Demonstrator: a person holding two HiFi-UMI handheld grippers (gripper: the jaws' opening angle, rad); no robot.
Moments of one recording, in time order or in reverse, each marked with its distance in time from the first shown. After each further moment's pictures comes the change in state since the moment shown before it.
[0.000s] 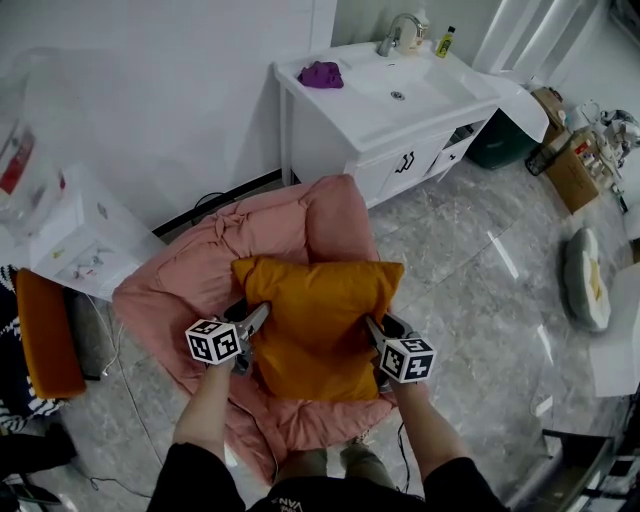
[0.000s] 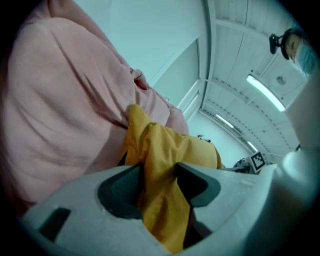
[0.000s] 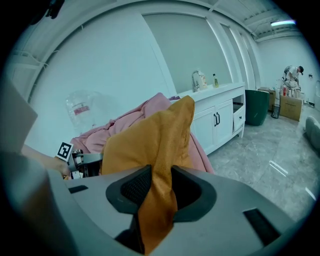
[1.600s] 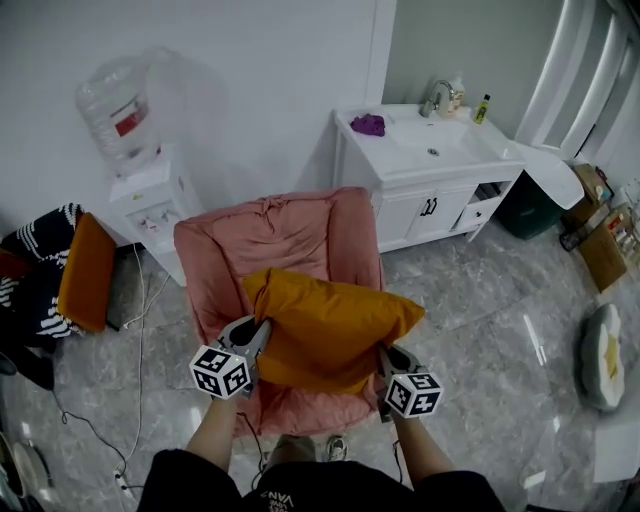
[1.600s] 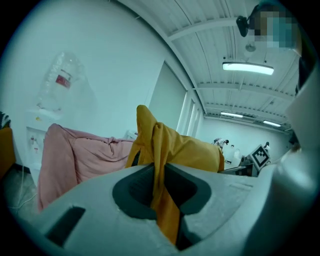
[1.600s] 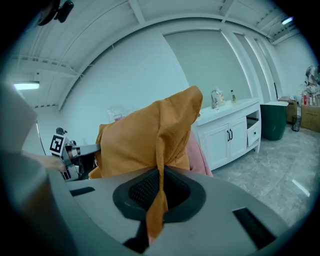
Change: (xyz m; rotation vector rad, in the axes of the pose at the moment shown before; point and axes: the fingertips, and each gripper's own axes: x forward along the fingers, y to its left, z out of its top) left arm -0.168 -0.250 -0.026 0.291 -0.296 0.265; right arm -0.206 0.022 -0.018 -0.143 -0.117 0.255
